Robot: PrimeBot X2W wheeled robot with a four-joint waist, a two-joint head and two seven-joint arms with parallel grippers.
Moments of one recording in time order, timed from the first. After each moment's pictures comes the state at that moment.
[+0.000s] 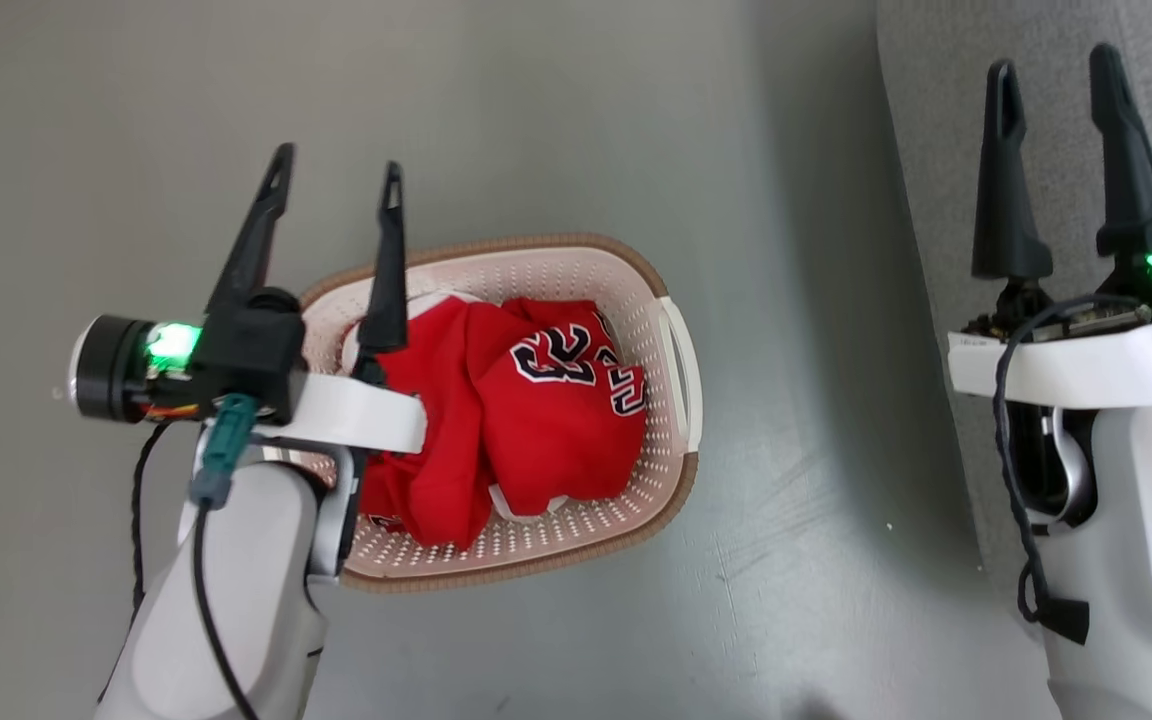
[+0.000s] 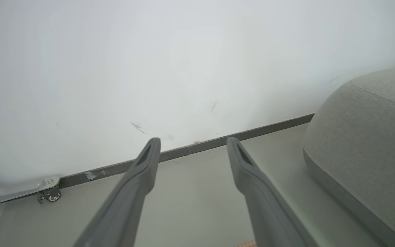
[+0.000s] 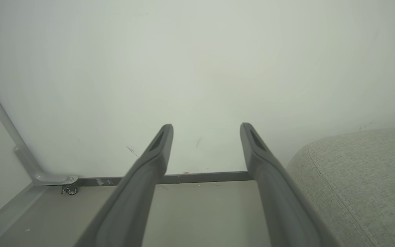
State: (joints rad) left arm -0.53 0.10 -0.27 0.26 -0.06 0.18 -0.26; right arm -0.49 -0.05 -0.03 0.17 0.18 0.13 -0.25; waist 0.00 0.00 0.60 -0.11
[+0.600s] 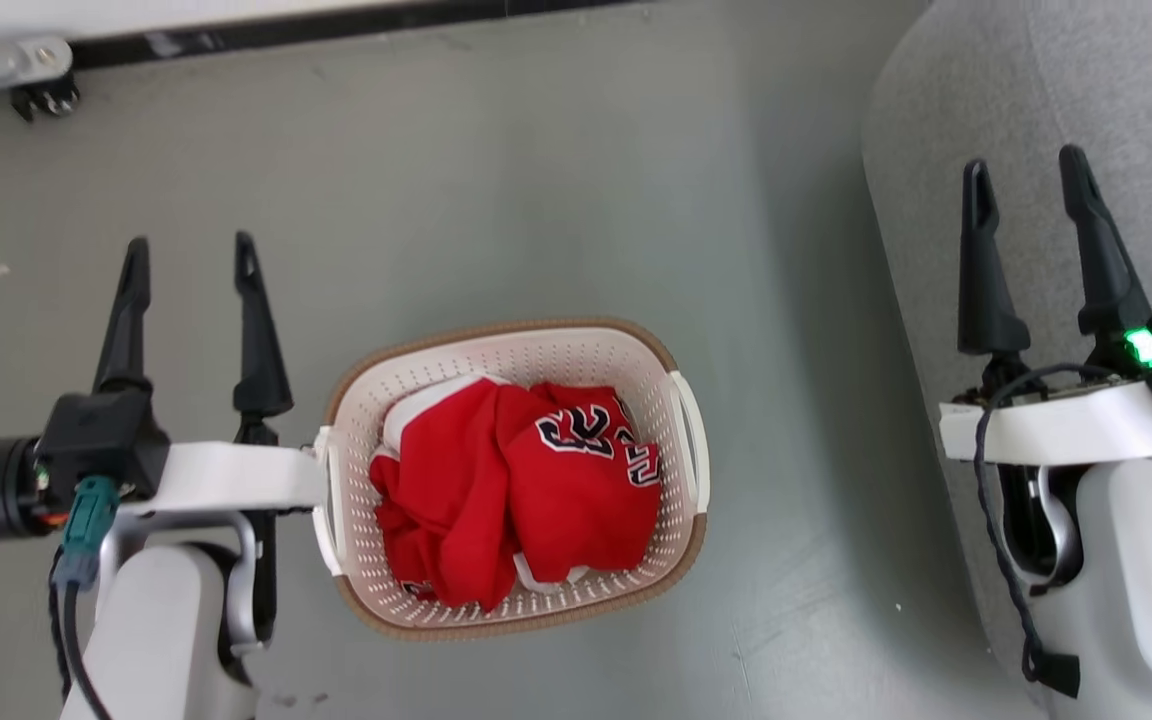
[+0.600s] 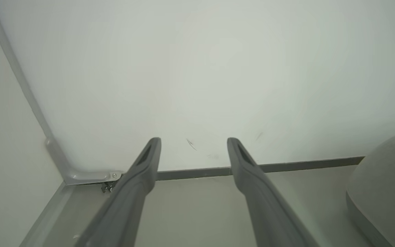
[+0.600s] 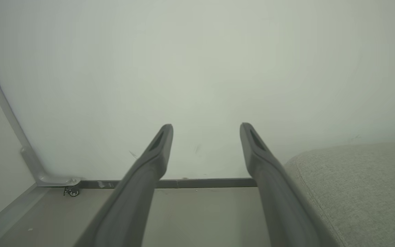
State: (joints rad) left arm -0.37 0.12 -0.11 0.17 -0.15 0.22 -0.26; right arm -0.40 -0.05 -0.05 0.20 0.13 0.13 -0.25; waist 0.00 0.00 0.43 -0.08
